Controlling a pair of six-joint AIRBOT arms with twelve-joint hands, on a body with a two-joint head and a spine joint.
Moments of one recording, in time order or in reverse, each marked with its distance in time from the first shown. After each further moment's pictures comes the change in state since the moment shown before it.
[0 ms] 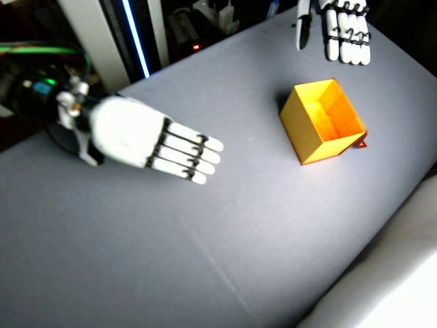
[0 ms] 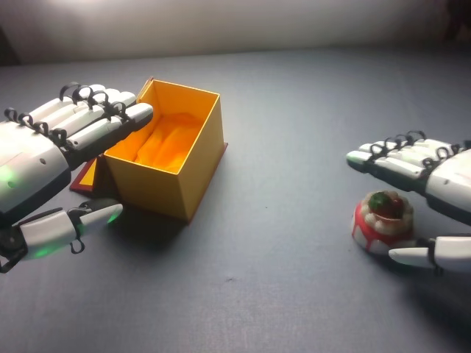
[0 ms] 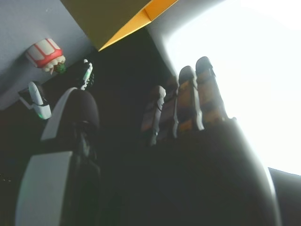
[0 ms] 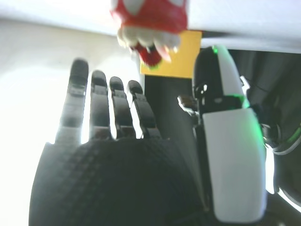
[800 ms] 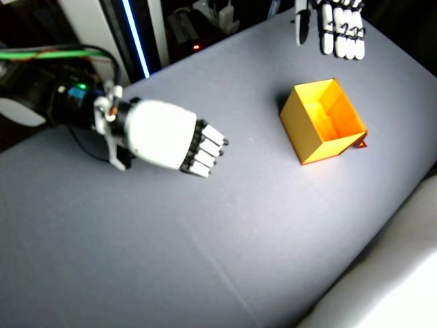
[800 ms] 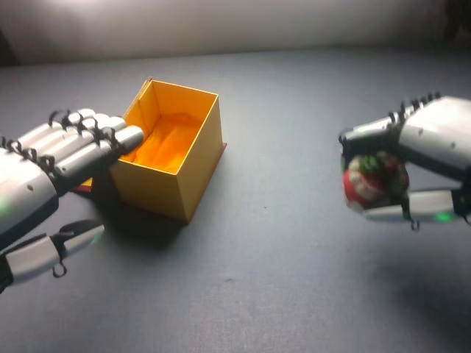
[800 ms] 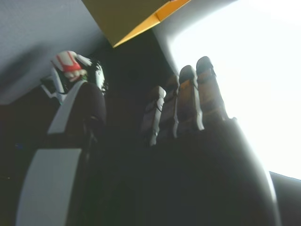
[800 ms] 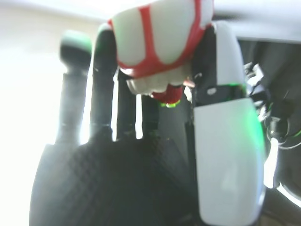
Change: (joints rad) left arm 0.112 0.021 -0.047 -0.038 -0.055 -0.004; right arm 0.180 -0.006 0.051 -0.137 0.000 0.085
